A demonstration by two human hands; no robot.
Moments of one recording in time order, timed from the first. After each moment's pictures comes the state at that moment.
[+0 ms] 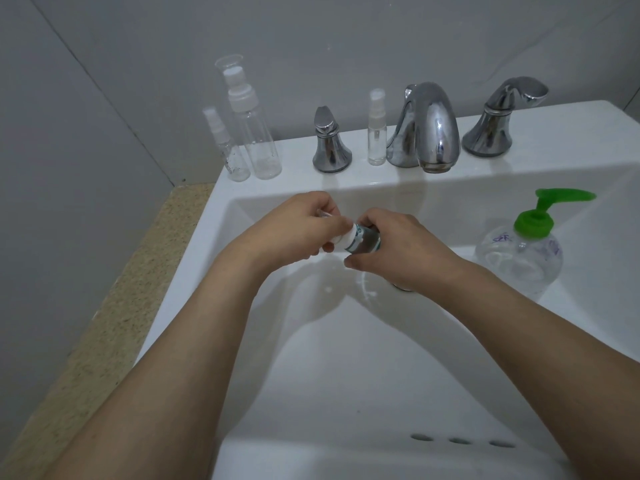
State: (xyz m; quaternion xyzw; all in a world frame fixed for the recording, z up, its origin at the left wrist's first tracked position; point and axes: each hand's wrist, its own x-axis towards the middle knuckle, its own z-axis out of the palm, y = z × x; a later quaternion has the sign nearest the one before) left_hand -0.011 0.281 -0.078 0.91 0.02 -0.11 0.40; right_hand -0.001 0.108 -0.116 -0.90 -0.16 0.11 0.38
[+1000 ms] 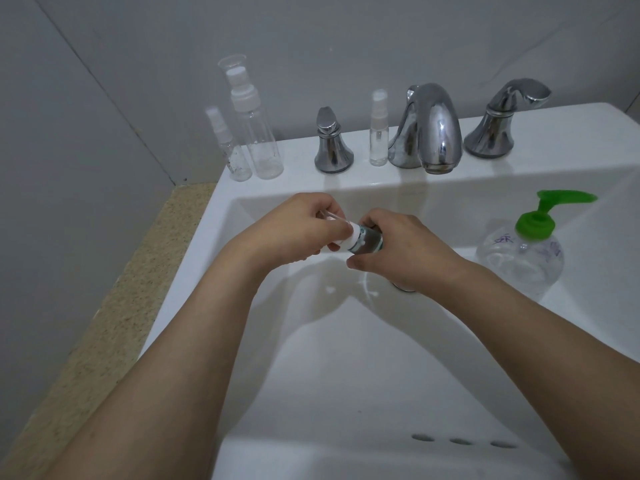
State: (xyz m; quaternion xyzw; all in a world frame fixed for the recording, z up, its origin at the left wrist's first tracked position) left_hand -0.009 0.284 -0.077 0.91 0.01 -0.12 0.40; right_hand -0.001 0.108 -0.115 -0.91 -0.15 0.11 0.38
